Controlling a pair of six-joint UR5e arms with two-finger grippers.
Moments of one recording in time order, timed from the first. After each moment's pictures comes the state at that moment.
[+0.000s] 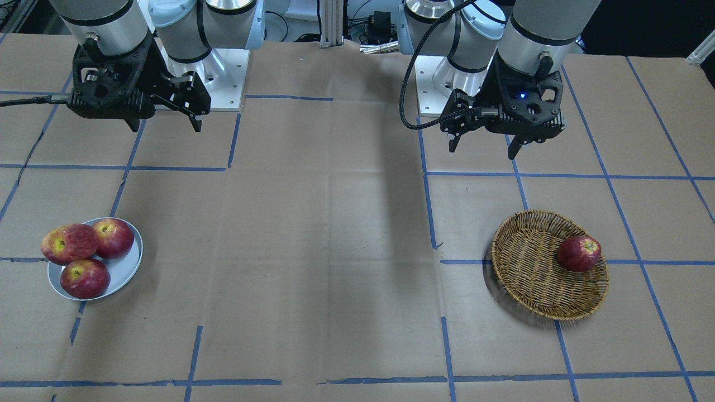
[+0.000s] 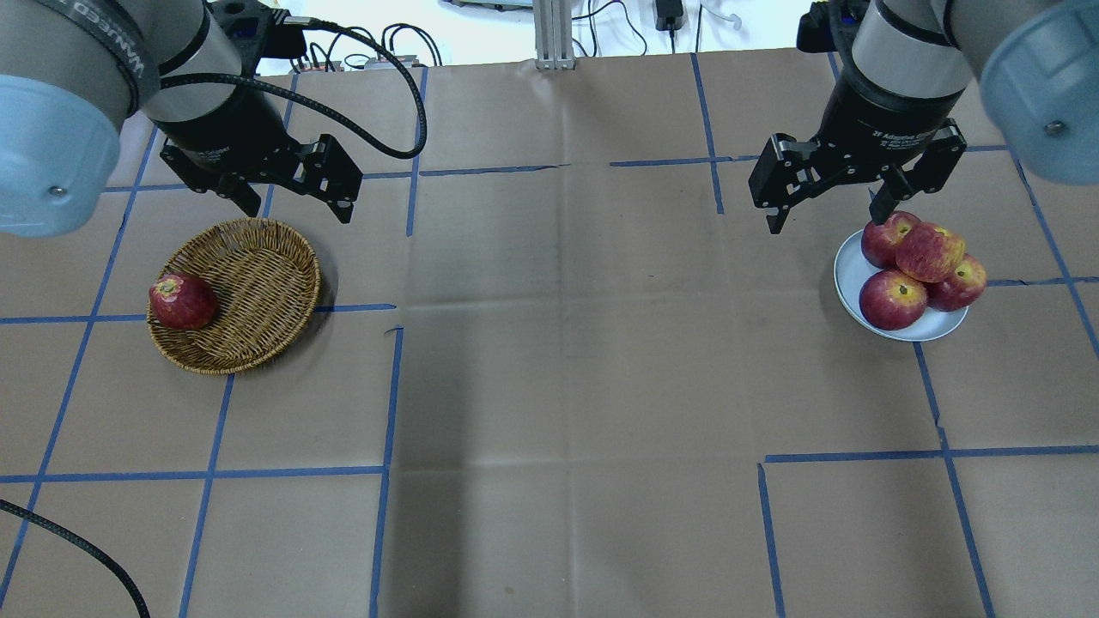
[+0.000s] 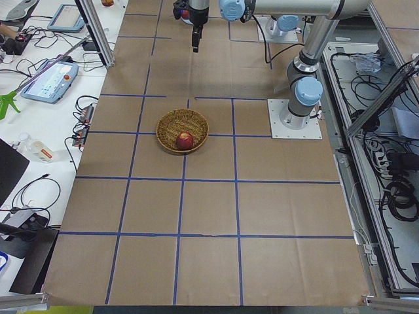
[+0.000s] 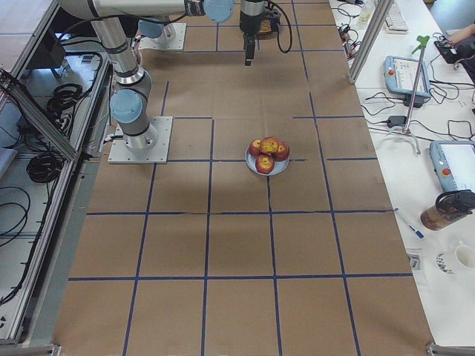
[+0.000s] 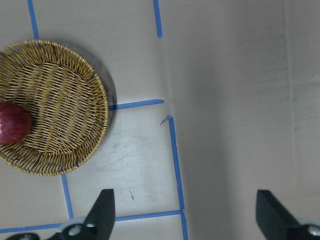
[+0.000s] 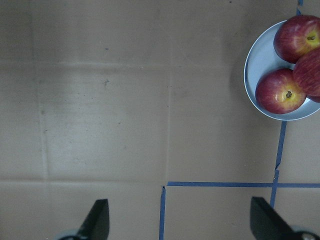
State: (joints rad) left arm -1.58 -1.55 -1.61 -1.50 1.57 0.12; right arm 1.58 -1.61 1.59 -1.51 -1.59 -0.02
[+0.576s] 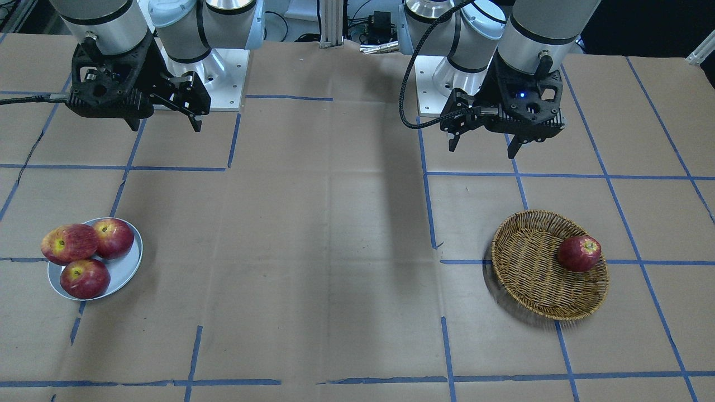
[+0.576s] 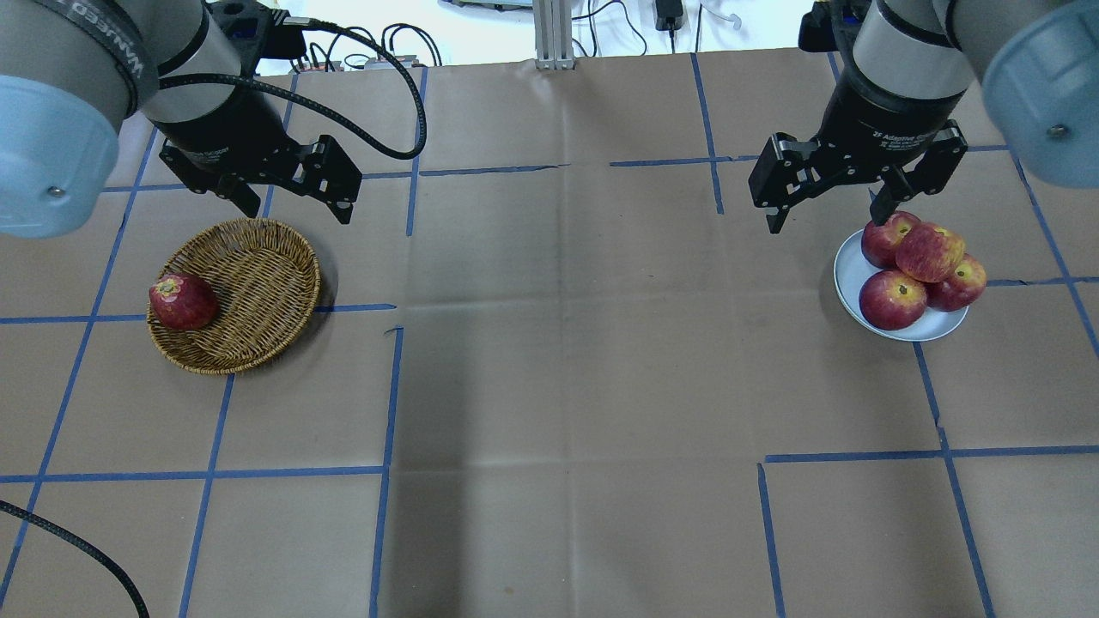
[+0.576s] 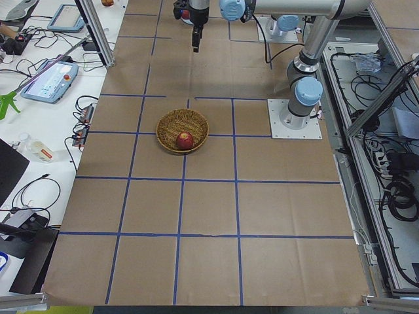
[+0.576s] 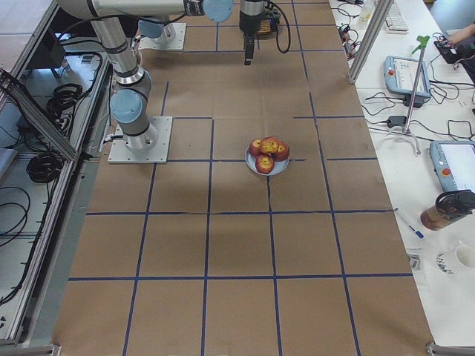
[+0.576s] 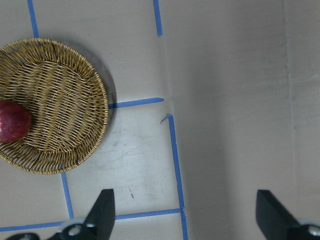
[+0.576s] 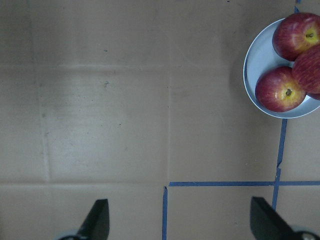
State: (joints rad) left arm -1.58 -1.55 -1.61 -1.50 1.57 0.12; right arm 1.58 -1.61 1.59 -1.51 -1.59 0.01
